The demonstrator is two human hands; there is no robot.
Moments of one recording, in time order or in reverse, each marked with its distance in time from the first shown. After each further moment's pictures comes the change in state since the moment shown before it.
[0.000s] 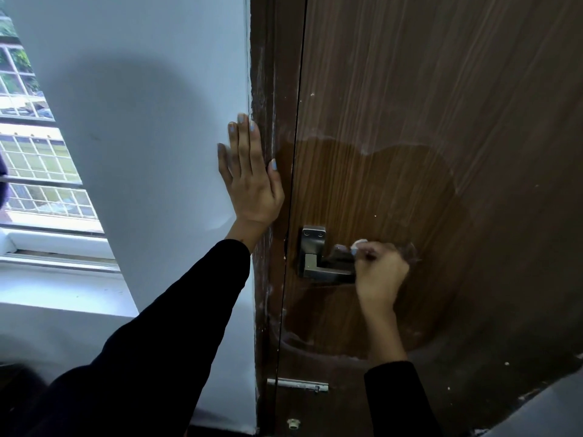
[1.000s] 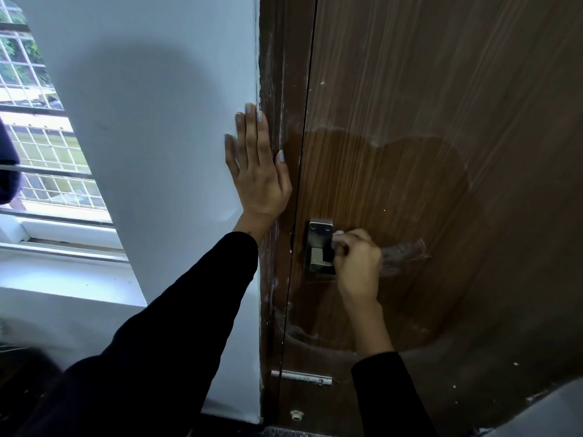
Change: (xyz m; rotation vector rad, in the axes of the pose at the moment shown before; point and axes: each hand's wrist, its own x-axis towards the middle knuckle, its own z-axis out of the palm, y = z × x) left_hand 0.000 0.002 0.000 0.005 0.017 -0.009; right_hand -0.013 -0.017 0.018 0.010 -0.160 -0.296
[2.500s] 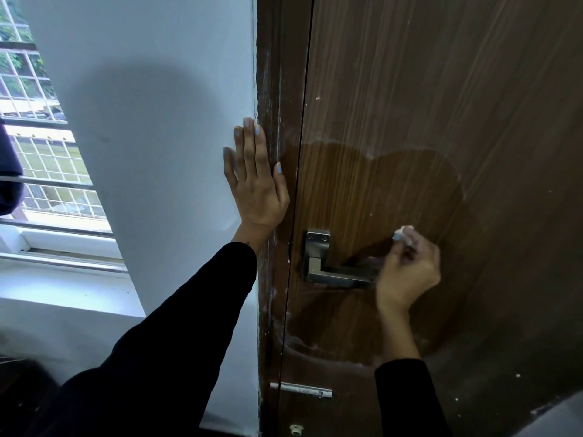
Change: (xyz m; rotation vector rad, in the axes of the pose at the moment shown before) left_hand -0.001 0.000 0.001 0.021 0.001 0.001; right_hand 0.016 0.025 -0.030 0.257 0.611 0.238
